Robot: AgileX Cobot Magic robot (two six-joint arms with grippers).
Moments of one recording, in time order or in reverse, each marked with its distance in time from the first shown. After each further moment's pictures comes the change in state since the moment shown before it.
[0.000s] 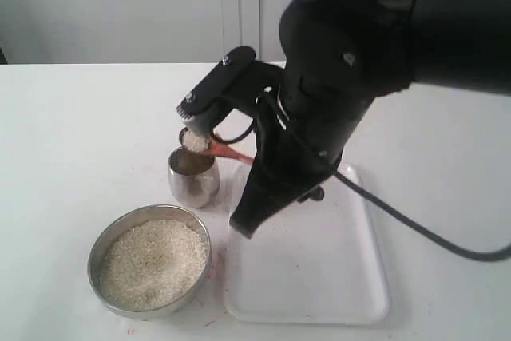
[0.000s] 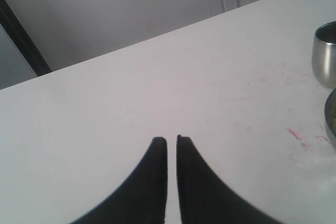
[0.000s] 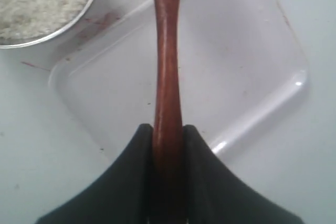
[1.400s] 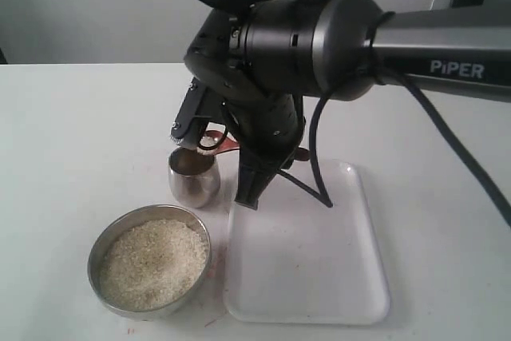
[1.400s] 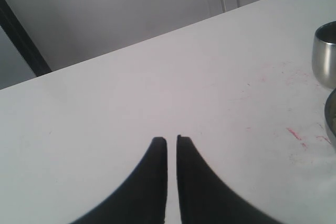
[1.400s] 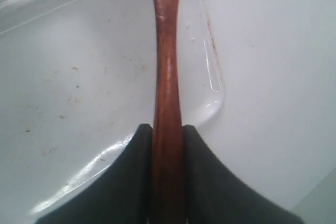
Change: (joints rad) left arm 0.000 0.000 0.000 0.000 0.000 0.000; right arm -0.020 0.334 -0.244 -0.274 0.086 -0.133
